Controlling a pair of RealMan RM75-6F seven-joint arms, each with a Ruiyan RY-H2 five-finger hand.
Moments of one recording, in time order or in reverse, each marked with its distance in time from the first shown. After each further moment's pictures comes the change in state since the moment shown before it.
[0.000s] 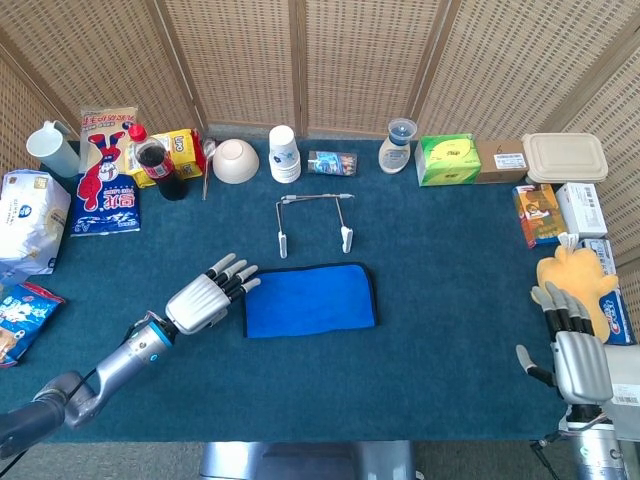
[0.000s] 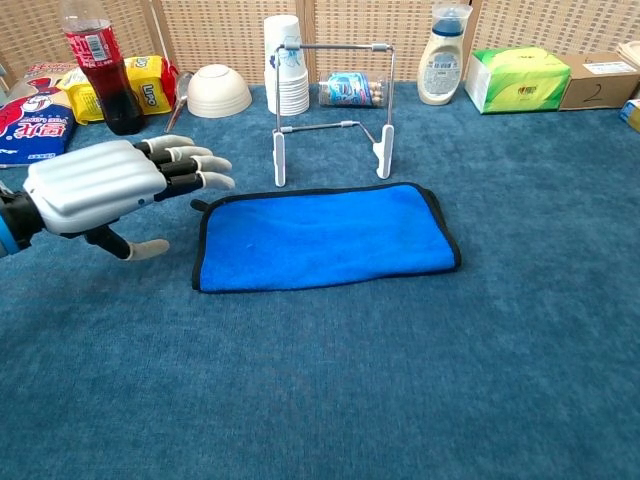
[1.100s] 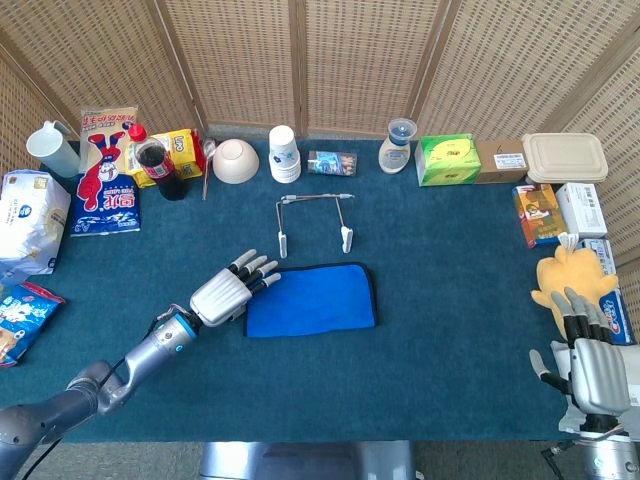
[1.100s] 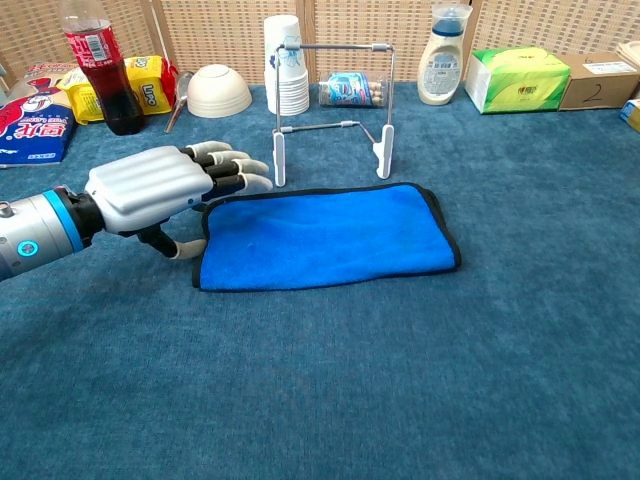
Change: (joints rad) left arm -0.086 -0.133 0.016 0.136 -0.070 -0.022 -0.081; right arm -0.053 0.030 0.016 -0.033 0.000 0.027 0.025
